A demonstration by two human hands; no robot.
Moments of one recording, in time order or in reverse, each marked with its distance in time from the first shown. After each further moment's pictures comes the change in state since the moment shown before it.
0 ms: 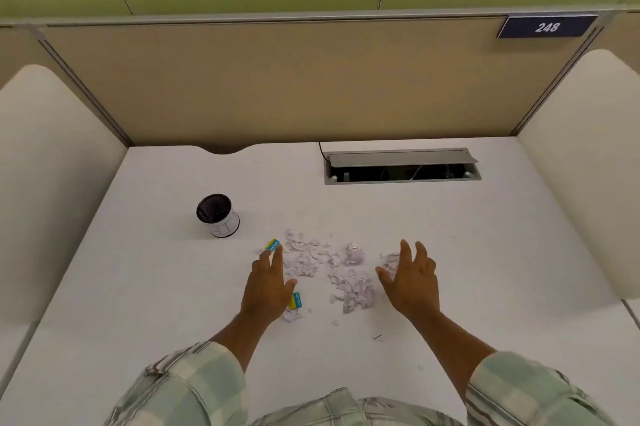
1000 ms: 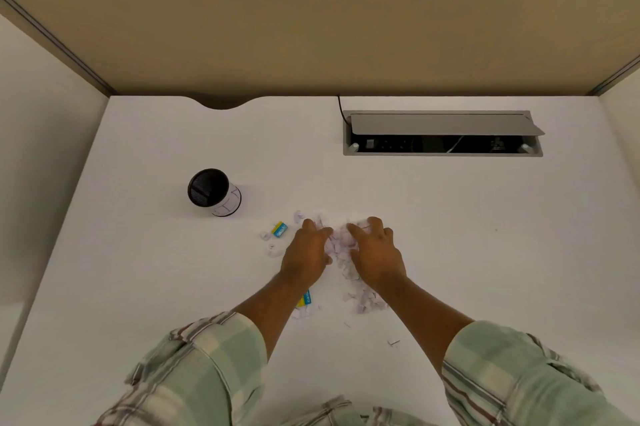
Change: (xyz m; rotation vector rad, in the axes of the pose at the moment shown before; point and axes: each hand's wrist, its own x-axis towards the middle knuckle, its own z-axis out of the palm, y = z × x) left_hand 0.096 0.036 0.038 -0.138 -0.243 0.016; right_hand 0.085 -0.089 0.059 -0.003 -0.306 -0.205
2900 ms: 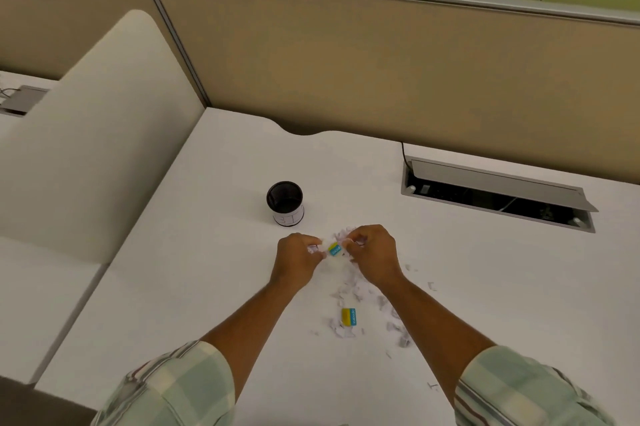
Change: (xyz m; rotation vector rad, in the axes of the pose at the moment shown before) left_hand -0.063 -0.085 -0.094 -0.506 0.355 -0.219; right_hand 0.009 -0.135 -0.026 0.639 0.103 -0.148
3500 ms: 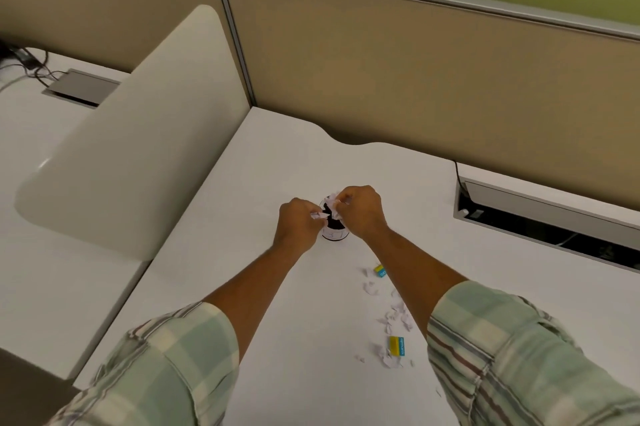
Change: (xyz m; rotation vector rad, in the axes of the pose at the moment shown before) left_hand 0.083 -0.036 -0.114 -0.010 0.119 0.004; right_hand 0.102 -0.126 0.106 -0.185 -0.090 -0.077
